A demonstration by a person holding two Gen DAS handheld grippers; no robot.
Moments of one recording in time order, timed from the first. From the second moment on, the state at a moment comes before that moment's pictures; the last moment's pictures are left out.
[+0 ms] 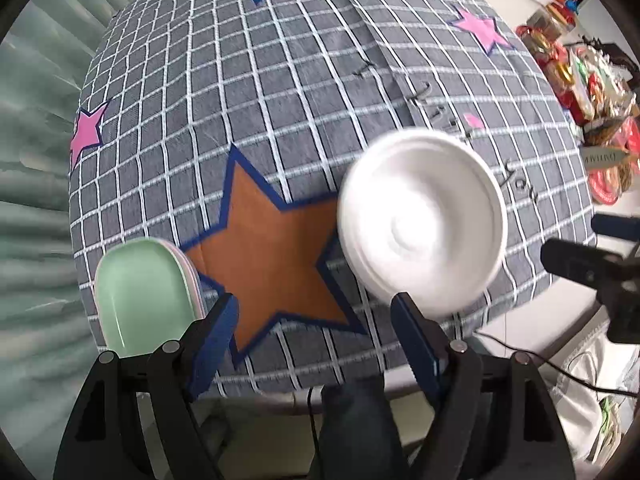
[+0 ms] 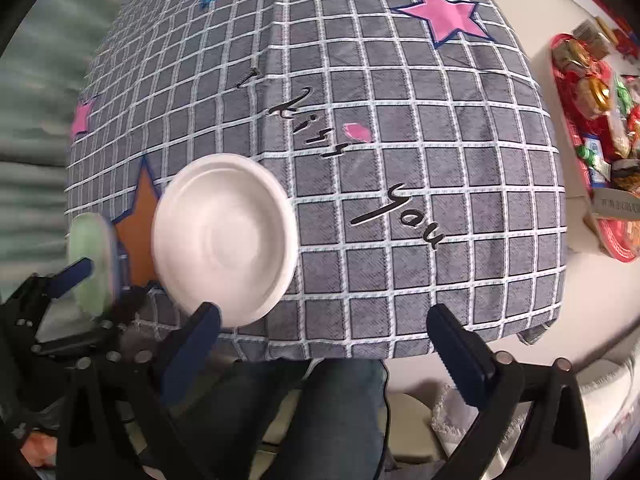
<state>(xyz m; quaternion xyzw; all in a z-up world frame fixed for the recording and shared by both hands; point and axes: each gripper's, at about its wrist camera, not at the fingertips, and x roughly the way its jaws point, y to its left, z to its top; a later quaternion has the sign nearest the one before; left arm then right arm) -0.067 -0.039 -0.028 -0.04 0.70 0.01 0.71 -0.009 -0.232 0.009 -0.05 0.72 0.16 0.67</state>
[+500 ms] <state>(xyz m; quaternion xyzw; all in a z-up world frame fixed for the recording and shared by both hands) -0.075 -0.087 -0.017 -0.09 0.71 0.08 0.69 0.001 -0.277 0.001 -0.06 0.73 0.19 0.65</state>
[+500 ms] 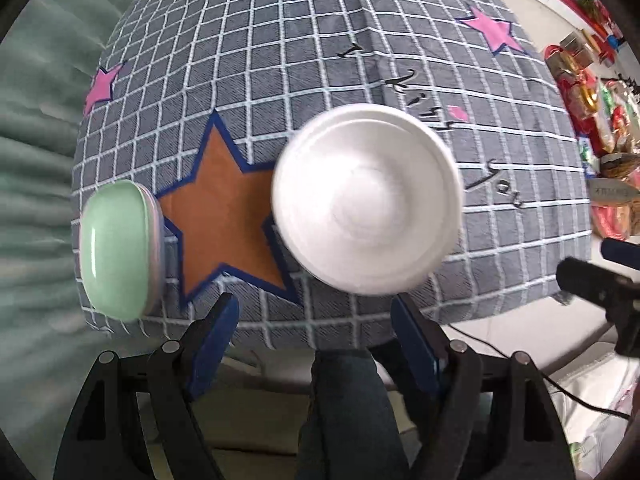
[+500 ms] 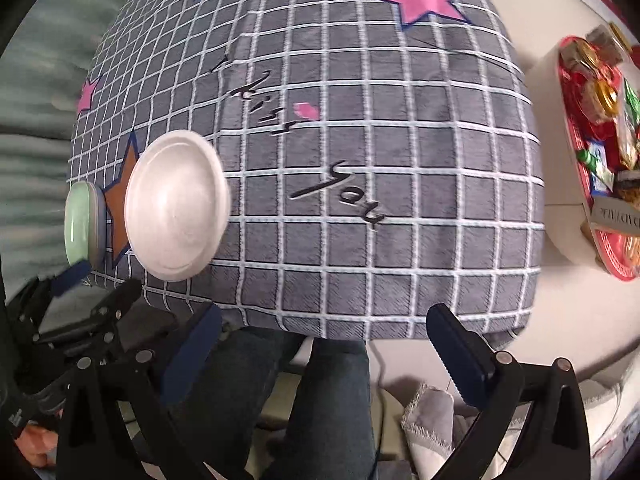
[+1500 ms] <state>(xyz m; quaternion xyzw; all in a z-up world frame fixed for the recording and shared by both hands) -0.065 -0.001 -0.013 -0.05 0.67 0.05 0.74 0.014 -0.195 -0.003 -0.02 0.70 0.16 0.70</state>
